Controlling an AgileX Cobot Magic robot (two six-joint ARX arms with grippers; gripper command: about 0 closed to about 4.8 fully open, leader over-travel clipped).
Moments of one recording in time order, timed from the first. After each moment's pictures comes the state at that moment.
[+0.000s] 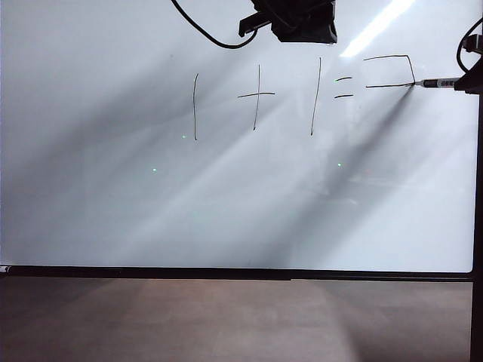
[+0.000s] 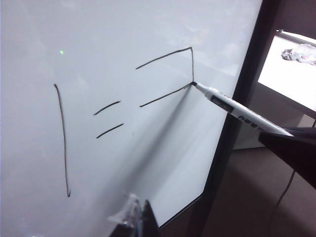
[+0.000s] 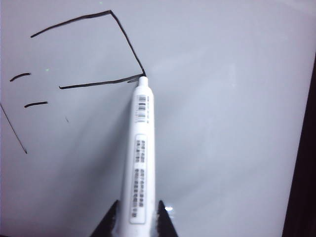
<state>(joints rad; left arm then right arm) -0.83 1.82 1.53 0.16 -0.11 -0.04 -0.19 1.39 0.72 0.63 -0.48 0.16</state>
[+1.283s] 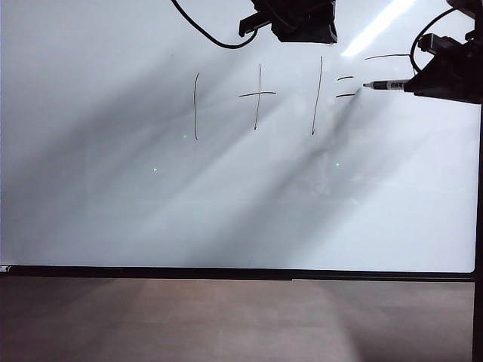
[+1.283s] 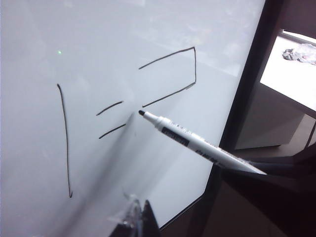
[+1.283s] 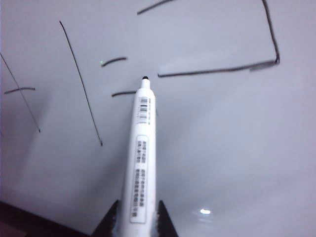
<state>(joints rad) -0.83 1.82 1.53 0.16 -0.11 -0.04 -0.02 1.41 0.70 0.69 -0.47 0.18</state>
